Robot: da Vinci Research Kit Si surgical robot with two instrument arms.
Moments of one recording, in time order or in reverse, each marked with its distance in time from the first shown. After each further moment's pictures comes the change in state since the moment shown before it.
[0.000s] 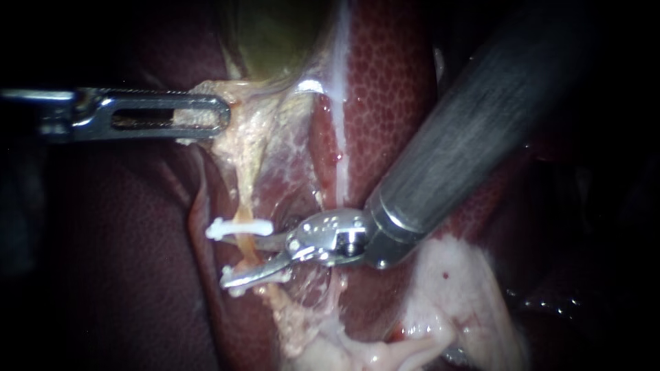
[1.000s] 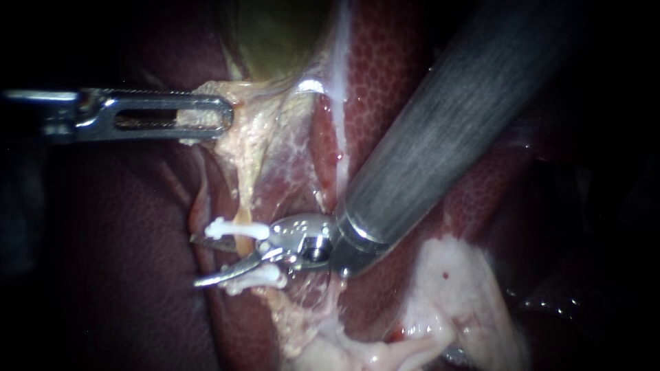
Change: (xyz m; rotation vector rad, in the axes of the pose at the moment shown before) right arm 0.000 0.001 0.003 0.002 0.035 0.073; left arm 0.000 0.000 0.000 -0.002 -0.001 0.000
